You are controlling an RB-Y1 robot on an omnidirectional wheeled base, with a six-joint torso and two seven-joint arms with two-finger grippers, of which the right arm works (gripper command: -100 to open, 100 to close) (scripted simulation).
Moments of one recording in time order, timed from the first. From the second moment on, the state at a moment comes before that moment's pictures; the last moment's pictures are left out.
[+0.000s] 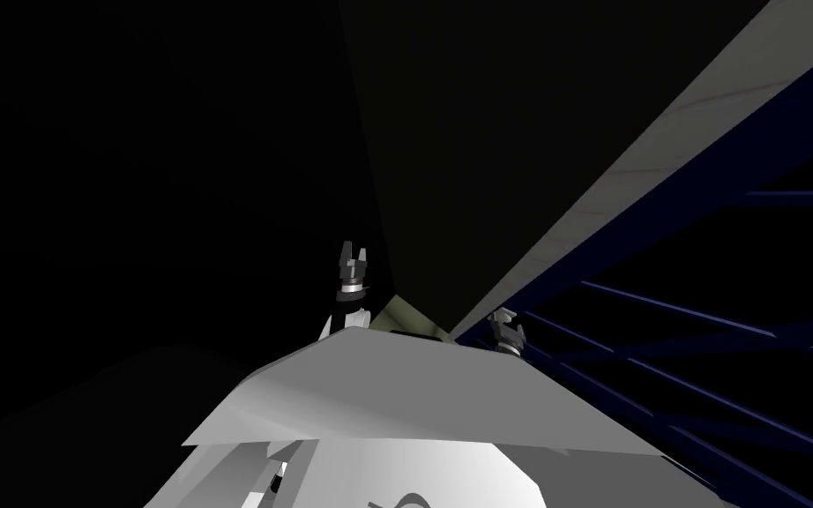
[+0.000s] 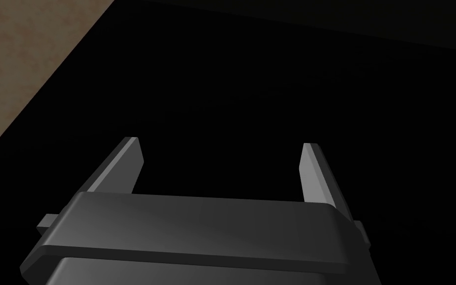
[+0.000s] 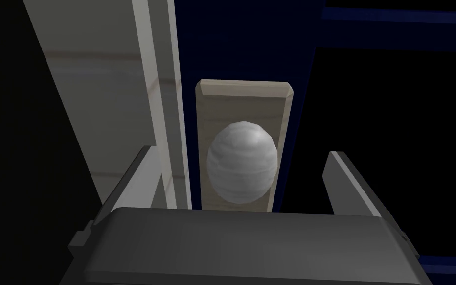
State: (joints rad) arm 0.18 -0.36 0.21 -0.79 -0.86 -0.96 -1.38
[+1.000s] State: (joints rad) arm 0.17 -0.38 0.23 -0.80 -0.85 -0.97 -1.41
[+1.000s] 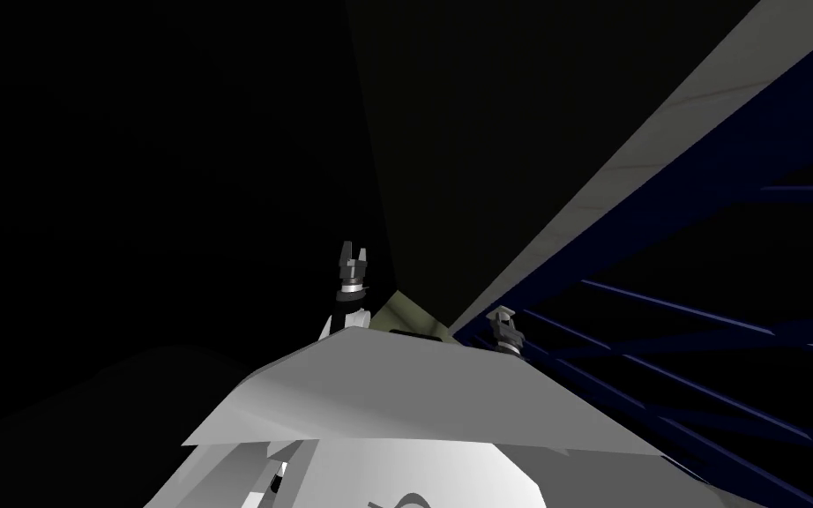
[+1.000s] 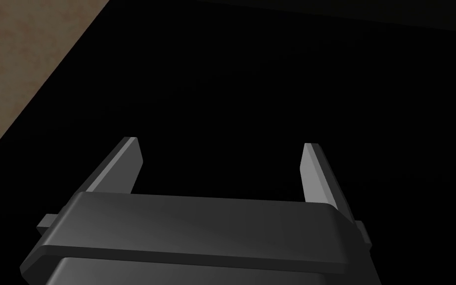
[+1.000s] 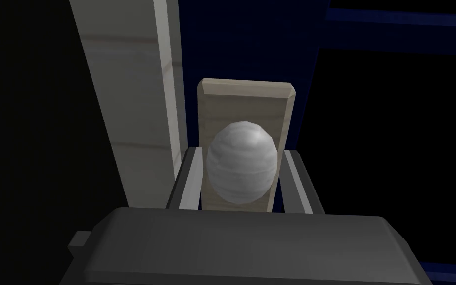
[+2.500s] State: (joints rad) arm 0.25 -0.47 0.42 -0.90 -0.75 -1.01 -1.51
